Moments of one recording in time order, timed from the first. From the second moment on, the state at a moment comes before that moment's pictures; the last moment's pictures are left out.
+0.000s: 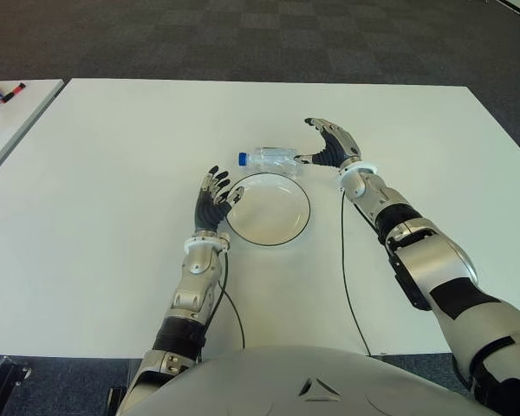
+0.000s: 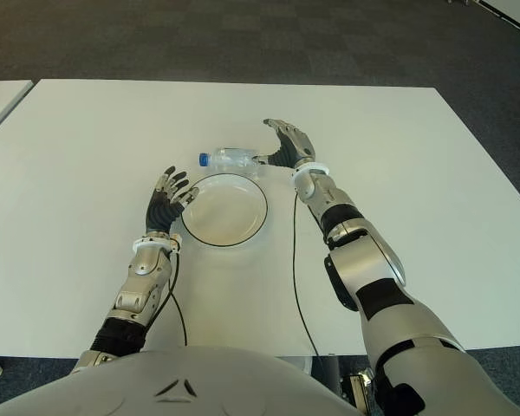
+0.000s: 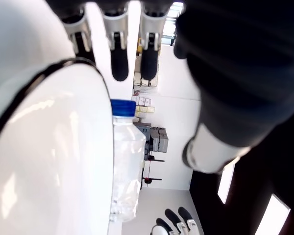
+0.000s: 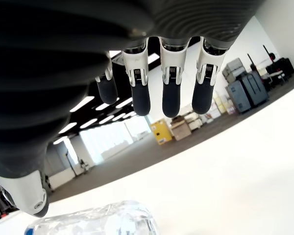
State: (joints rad) left arm 0.05 -0.06 -0.13 0.25 -0.08 -0.18 0.19; right arm -0.83 -0.29 0.42 1.22 -0.60 -0.42 -0.36
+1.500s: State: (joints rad) left arm 0.05 -0.06 -0.17 0.25 -0.08 -0.16 0.24; right arm -0.87 -0.23 0.54 1.30 -0.68 -0.40 -0.32
